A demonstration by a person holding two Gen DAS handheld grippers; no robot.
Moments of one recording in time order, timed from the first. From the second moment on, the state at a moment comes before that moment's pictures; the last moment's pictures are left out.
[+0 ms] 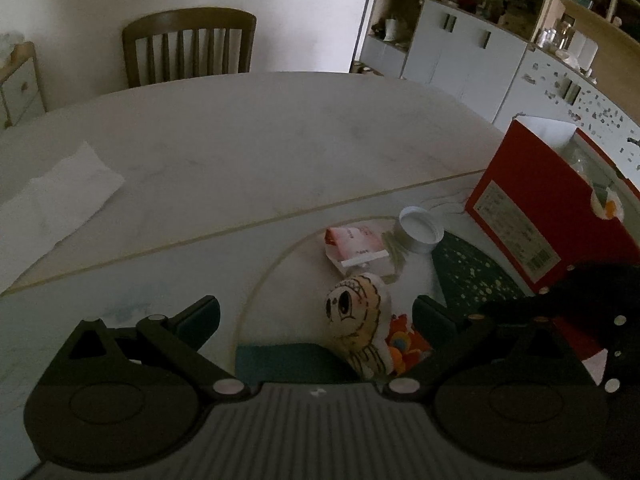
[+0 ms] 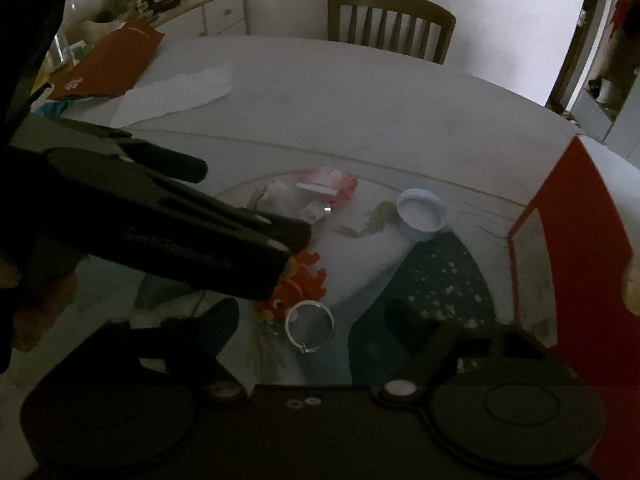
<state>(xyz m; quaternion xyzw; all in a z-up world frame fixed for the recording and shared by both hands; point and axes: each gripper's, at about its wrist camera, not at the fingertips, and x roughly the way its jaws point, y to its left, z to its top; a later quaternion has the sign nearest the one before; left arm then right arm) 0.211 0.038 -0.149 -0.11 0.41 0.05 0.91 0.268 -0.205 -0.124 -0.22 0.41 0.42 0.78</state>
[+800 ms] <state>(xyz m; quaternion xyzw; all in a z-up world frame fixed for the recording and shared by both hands) 0.196 0.049 -0.143 -0.16 0.40 0.02 0.90 0.272 -0.201 -0.124 -0.21 0.41 0.43 0.78</state>
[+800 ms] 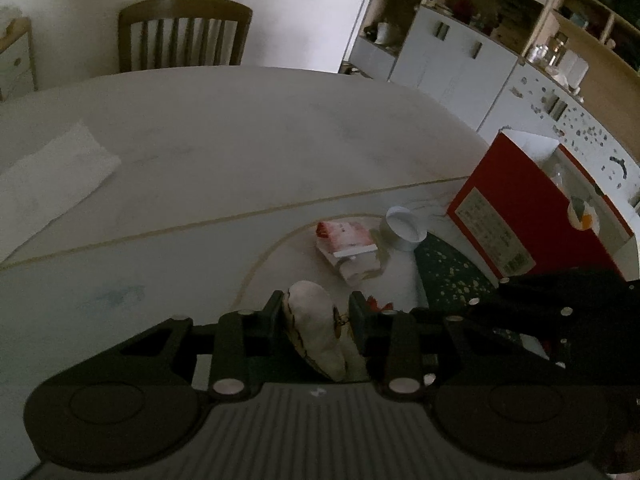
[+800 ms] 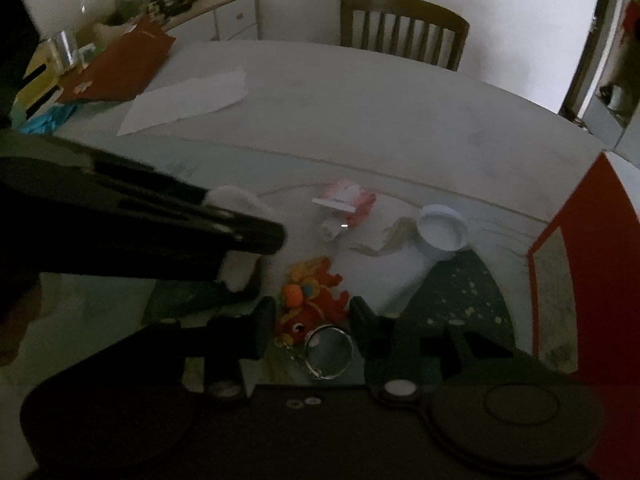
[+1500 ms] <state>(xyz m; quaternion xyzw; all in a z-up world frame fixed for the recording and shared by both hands) 0.144 0.041 -0.130 -0.18 0.41 0.04 0.89 0.264 -0.221 -0.113 -0.19 0.41 0.44 0.78</state>
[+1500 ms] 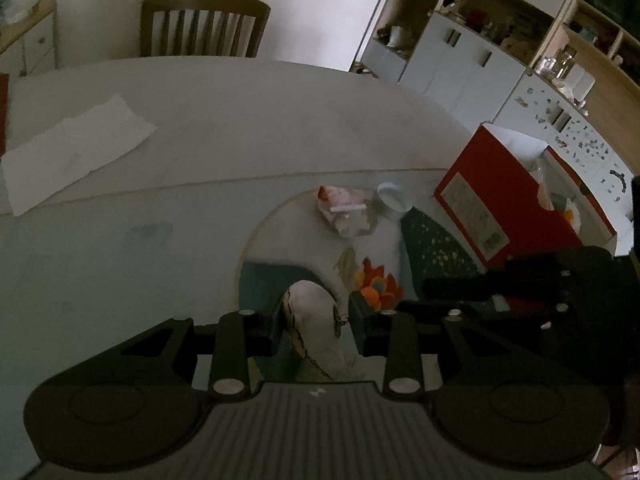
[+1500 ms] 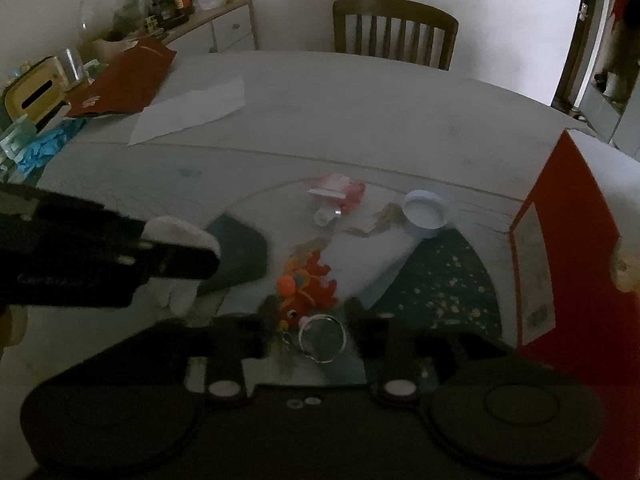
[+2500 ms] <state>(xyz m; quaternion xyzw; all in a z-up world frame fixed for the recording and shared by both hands) 0.112 0.029 -0.120 -0.19 0.41 0.06 0.89 0.246 -0.236 -0.101 -0.21 0.39 0.44 0.78</state>
